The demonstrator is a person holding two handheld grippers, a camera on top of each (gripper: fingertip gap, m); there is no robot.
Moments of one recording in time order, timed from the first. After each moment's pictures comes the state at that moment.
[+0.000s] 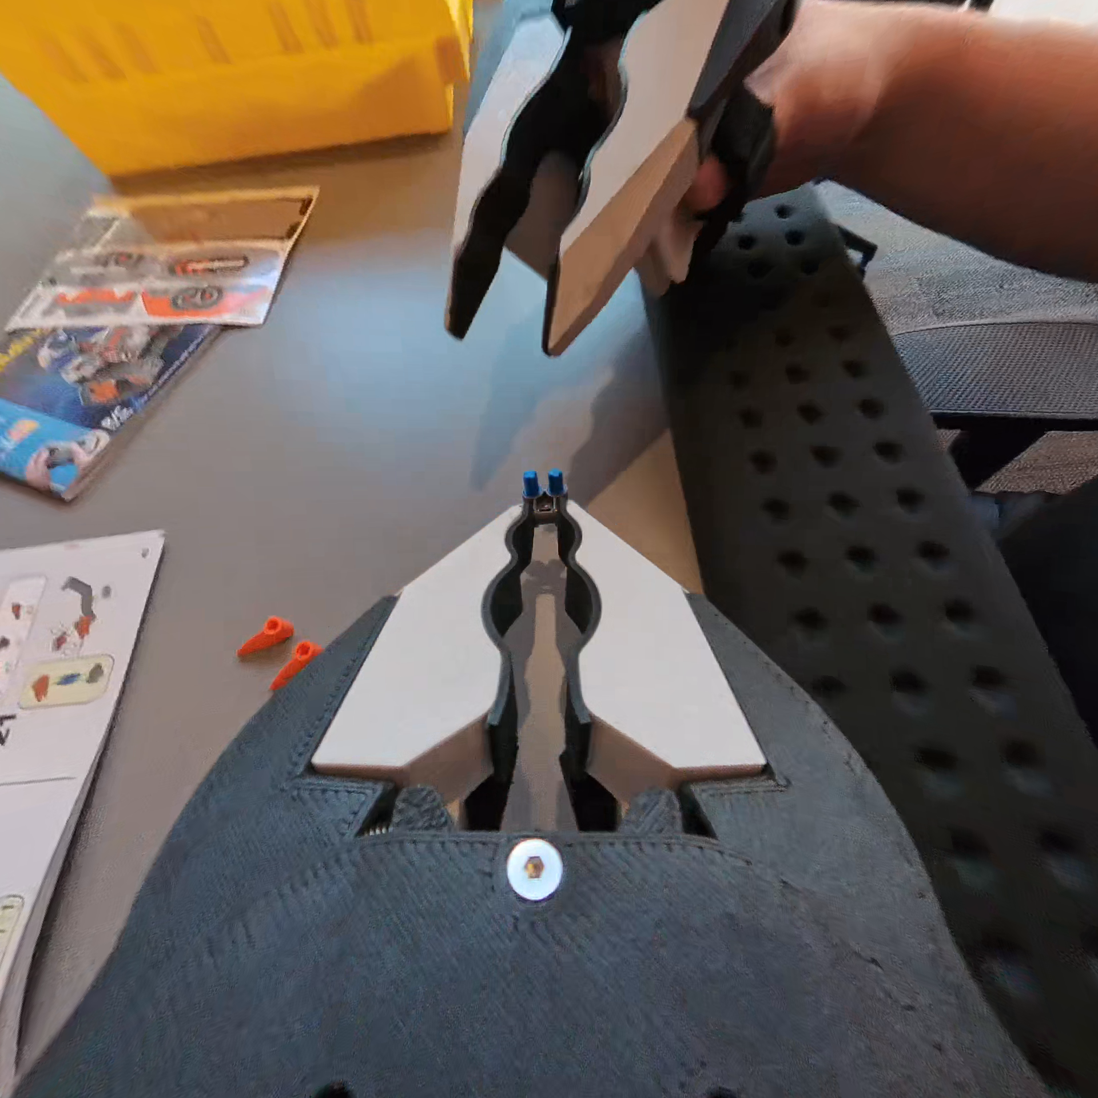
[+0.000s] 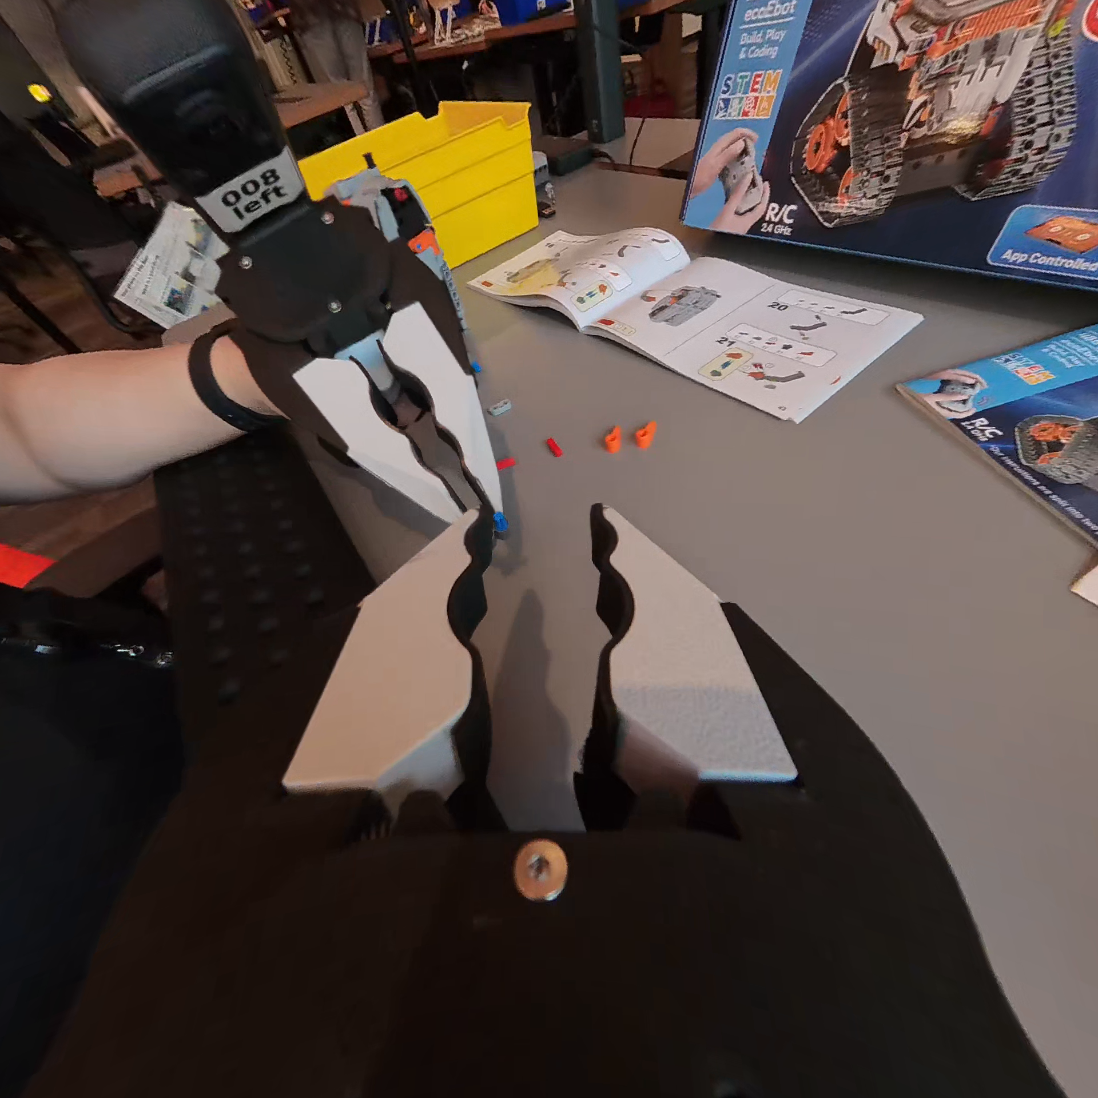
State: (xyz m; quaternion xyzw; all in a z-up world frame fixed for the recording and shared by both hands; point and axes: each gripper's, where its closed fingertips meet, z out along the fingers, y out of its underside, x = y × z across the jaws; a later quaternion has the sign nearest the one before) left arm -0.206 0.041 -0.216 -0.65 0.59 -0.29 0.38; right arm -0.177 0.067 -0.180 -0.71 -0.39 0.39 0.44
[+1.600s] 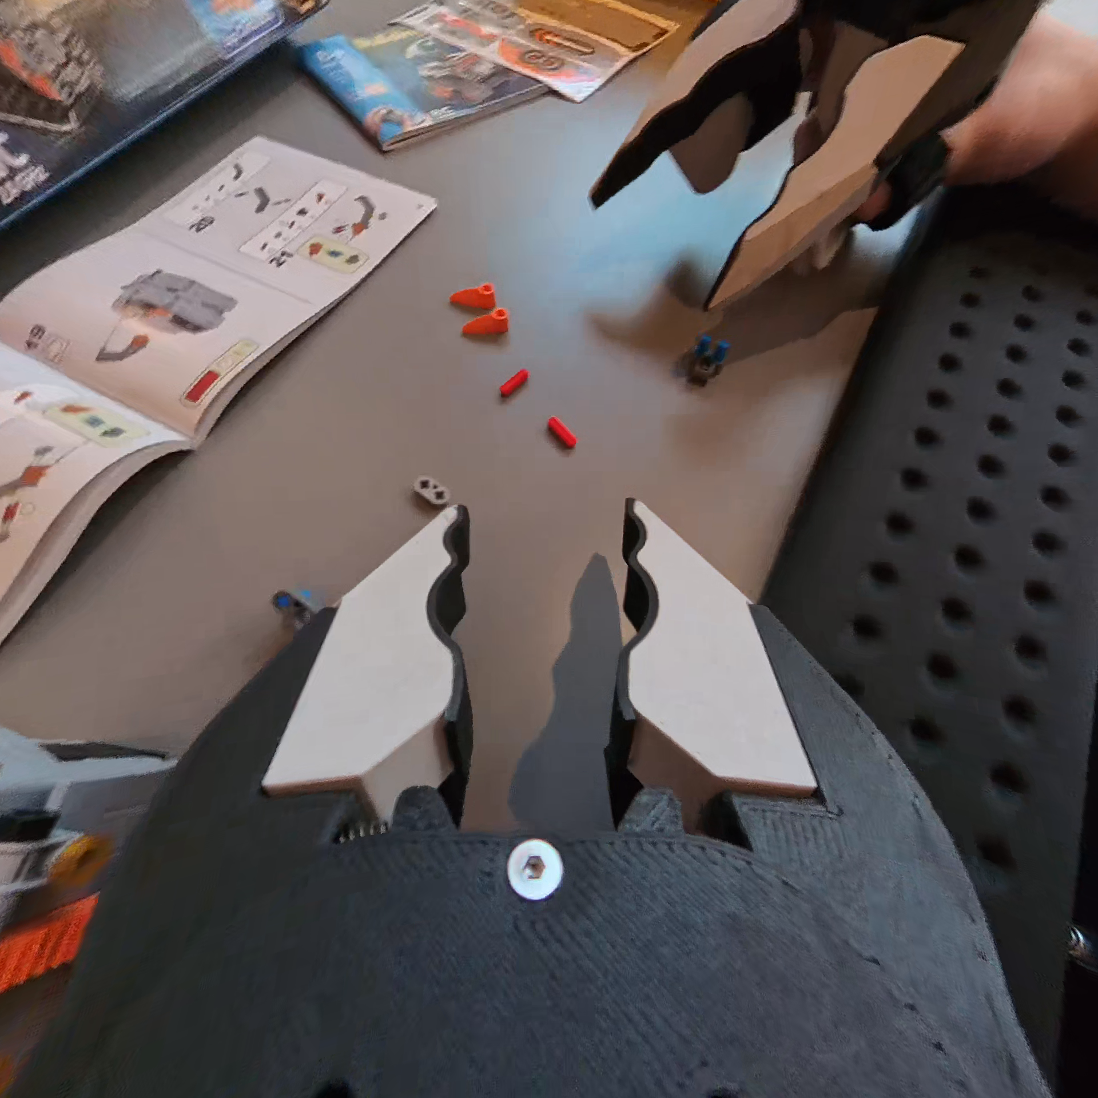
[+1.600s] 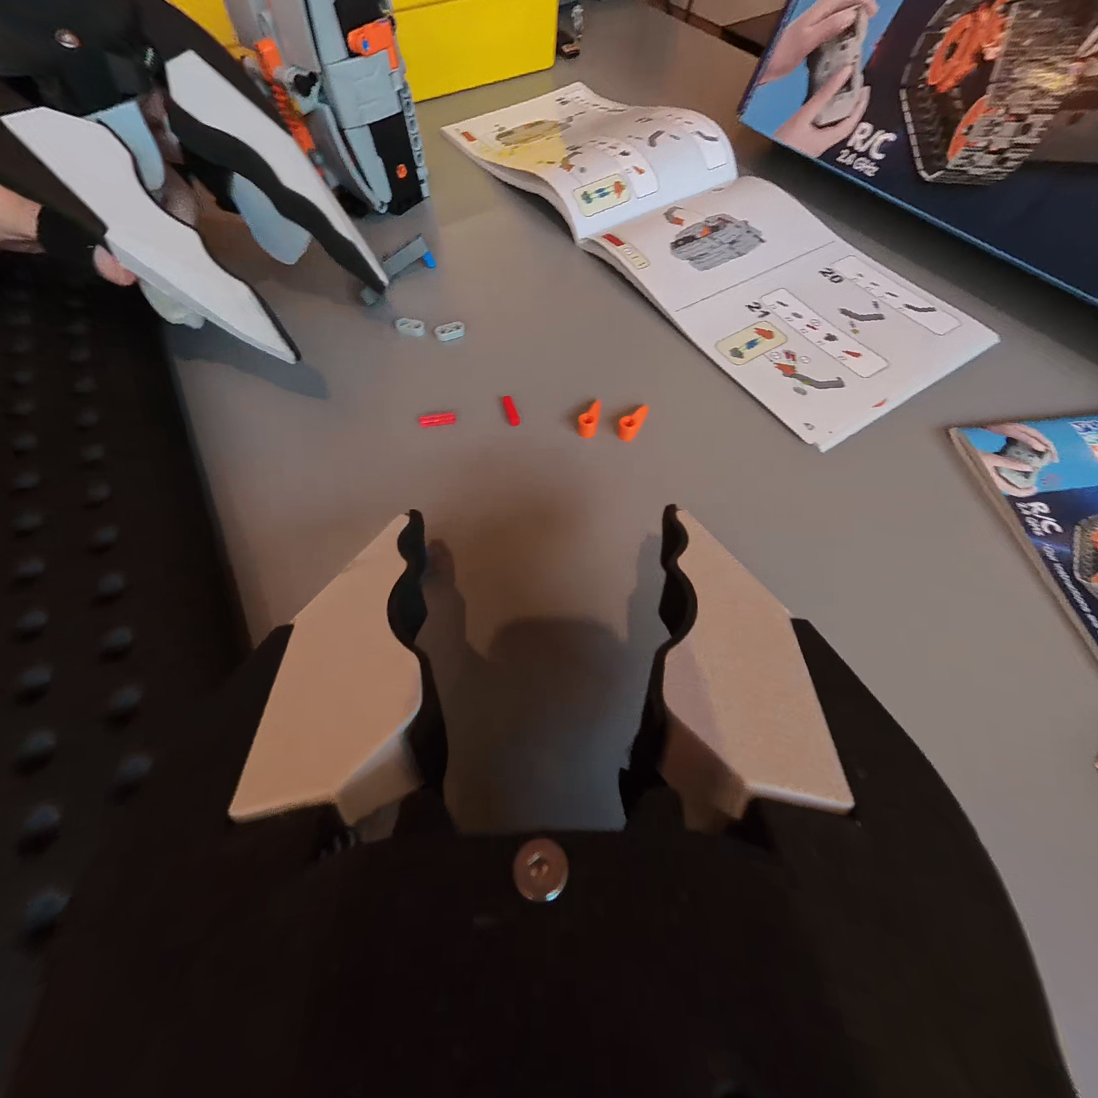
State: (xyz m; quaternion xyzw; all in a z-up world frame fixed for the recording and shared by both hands) left arm -0.330 0.044 -0.229 -0.81 0.36 -0.21 0.42; right arm -0.218 0.098 -0.226 -0.71 -0.50 0.30 0.41
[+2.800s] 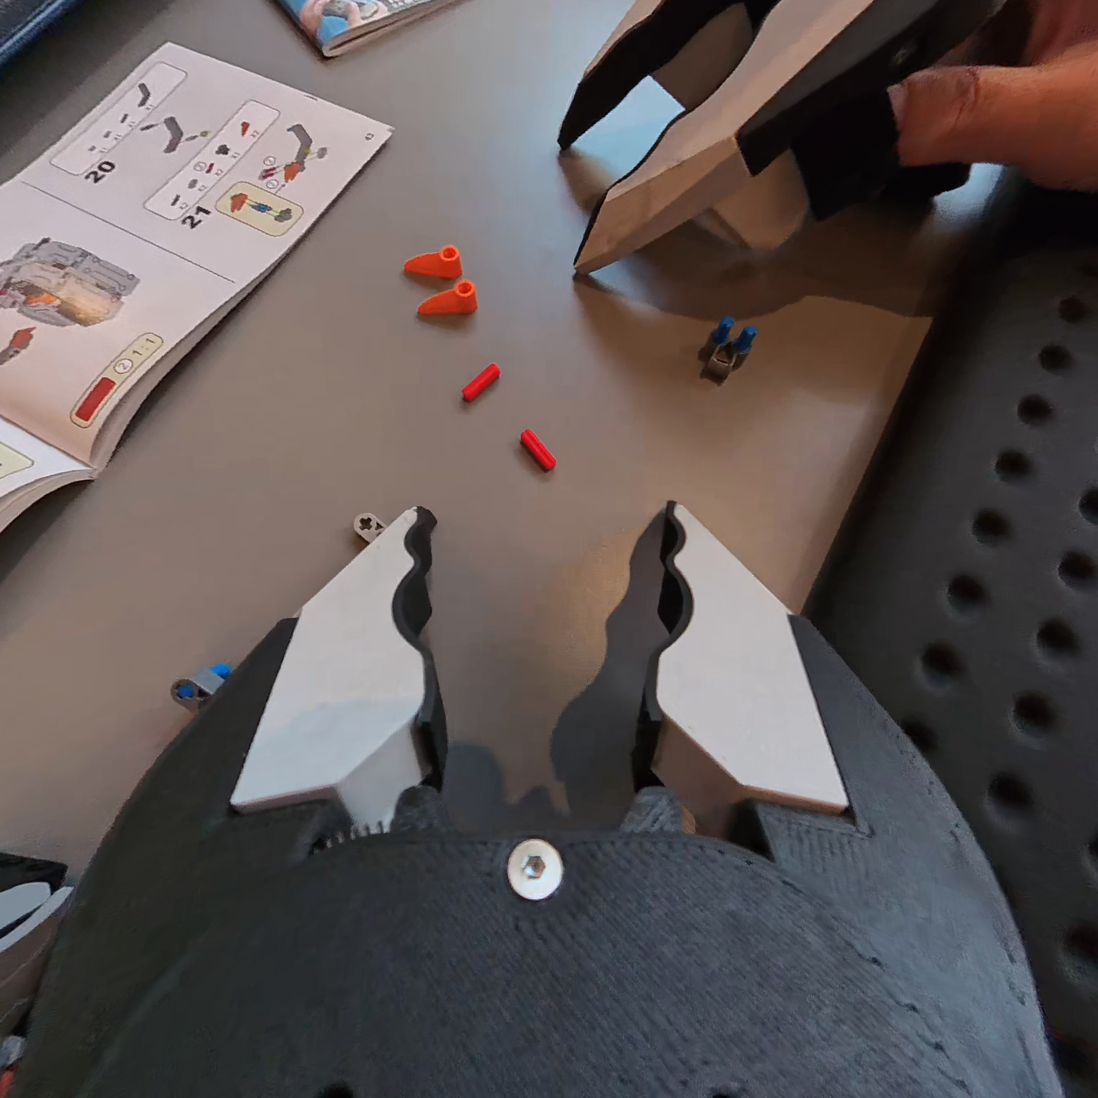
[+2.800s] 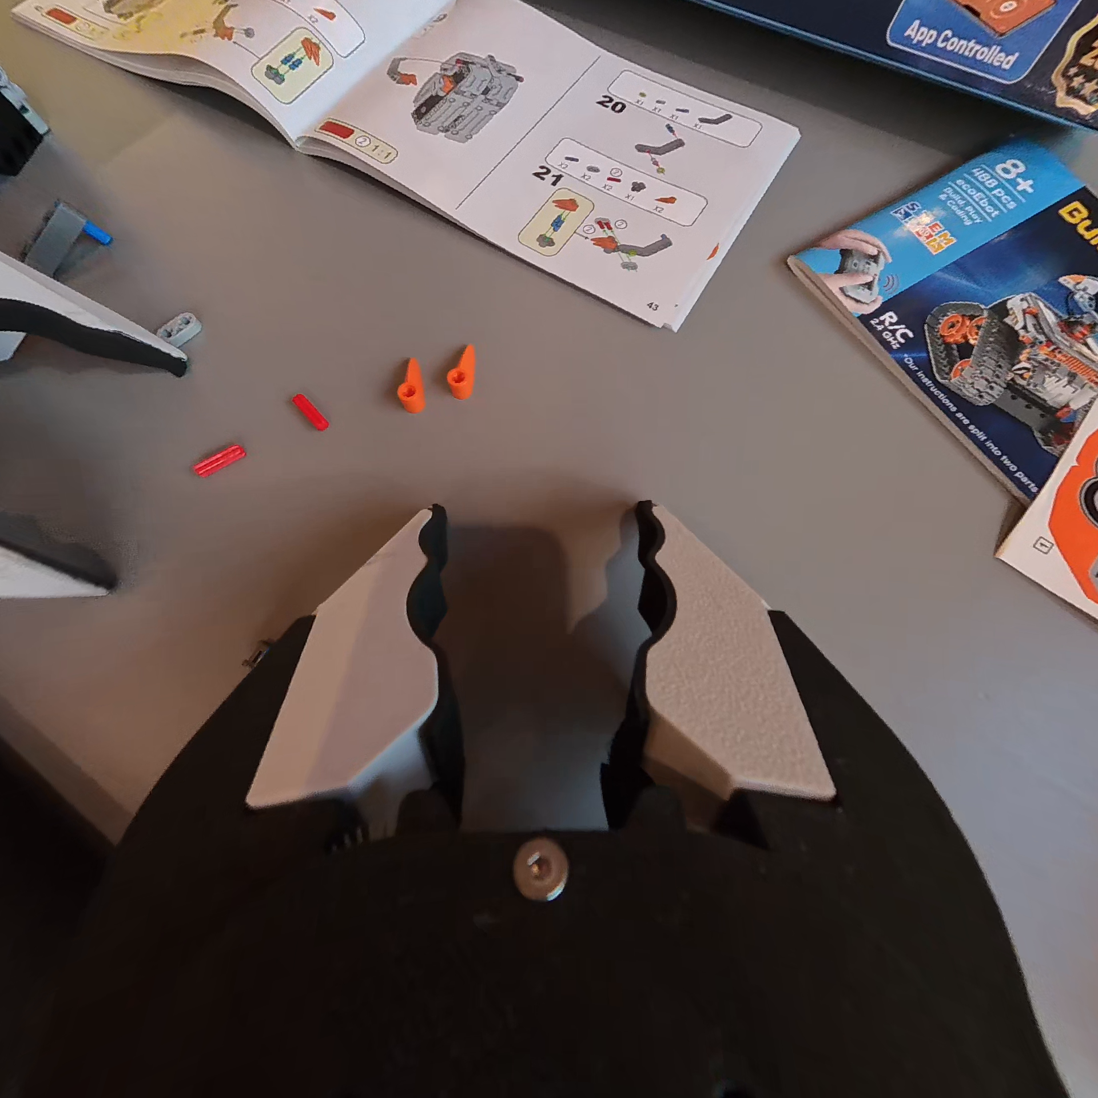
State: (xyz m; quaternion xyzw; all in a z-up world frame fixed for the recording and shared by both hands) left arm -0.300 0.055 -0.257 -0.83 0.38 -0.16 0.38; right arm -0.204 0.140 -0.255 -0.84 -0.35 0.16 0.39
